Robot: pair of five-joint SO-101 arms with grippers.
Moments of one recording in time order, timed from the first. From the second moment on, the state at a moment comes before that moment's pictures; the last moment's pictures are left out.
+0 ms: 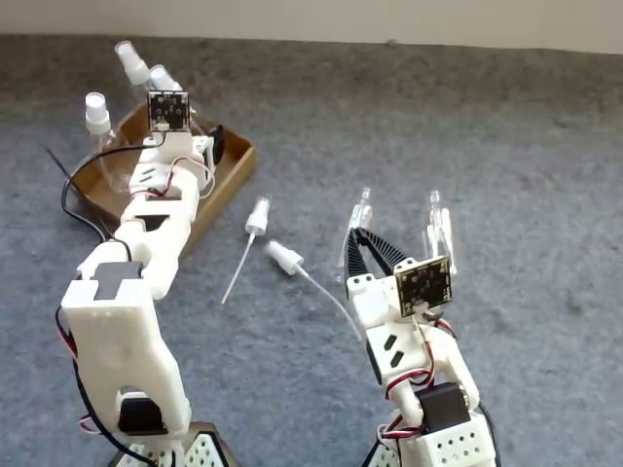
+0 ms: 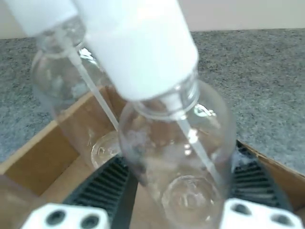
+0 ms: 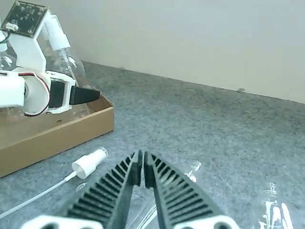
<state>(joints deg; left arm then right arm) -8.0 28.1 21.2 -17.0 2.3 -21.0 -104.6 95.3 25.3 4.3</state>
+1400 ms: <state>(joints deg) -8.0 28.1 22.0 -17.1 2.3 -21.0 -104.6 95.3 25.3 4.3</state>
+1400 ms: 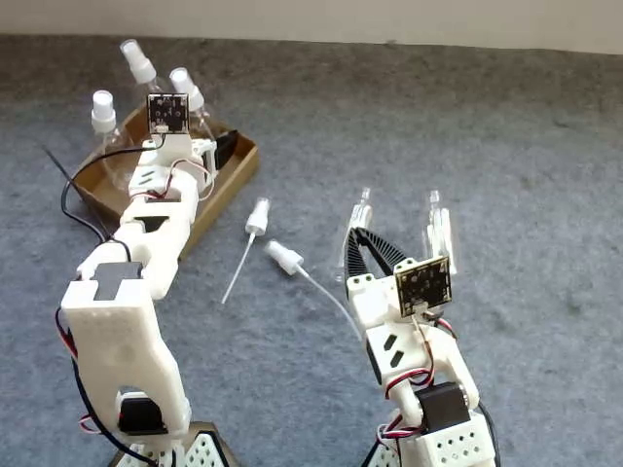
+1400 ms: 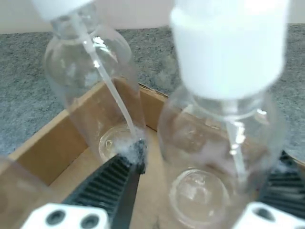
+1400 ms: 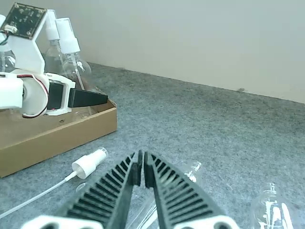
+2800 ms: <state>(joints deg) -7.4 -5.6 47.6 -5.8 -2.5 -21.0 -104.6 95.3 25.3 4.3</state>
